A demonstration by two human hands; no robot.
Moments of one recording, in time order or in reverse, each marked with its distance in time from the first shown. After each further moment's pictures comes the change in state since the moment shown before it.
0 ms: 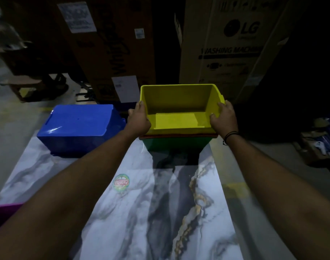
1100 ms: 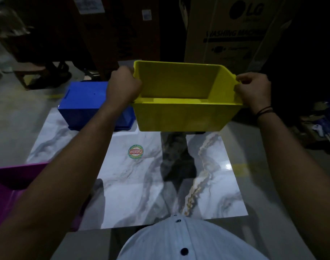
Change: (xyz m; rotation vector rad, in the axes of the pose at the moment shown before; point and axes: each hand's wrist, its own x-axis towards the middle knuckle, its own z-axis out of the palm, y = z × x) left_hand -0.129 -0.004 -0.114 -0.167 0.352 -0.022; right_hand -0.104 -0.048 -0.087 0.209 0.154 0.041
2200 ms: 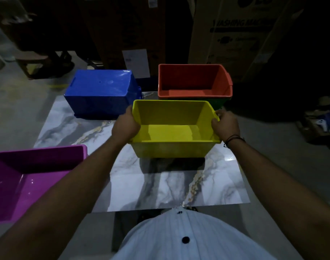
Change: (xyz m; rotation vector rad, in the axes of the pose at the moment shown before) left_hand -0.092 -0.109 0.061 0.179 -0.291 -0.218; right_hand -0.098 0.072 0.100 -0.236 -0.200 0.013
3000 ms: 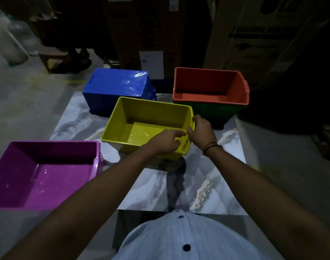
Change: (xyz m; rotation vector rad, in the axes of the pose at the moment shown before) left_hand -0.034 0.037 0.041 -0.116 -0.421 0.337; right_hand -0.023 -0.076 0.080 -0.018 -0.209 -0.243
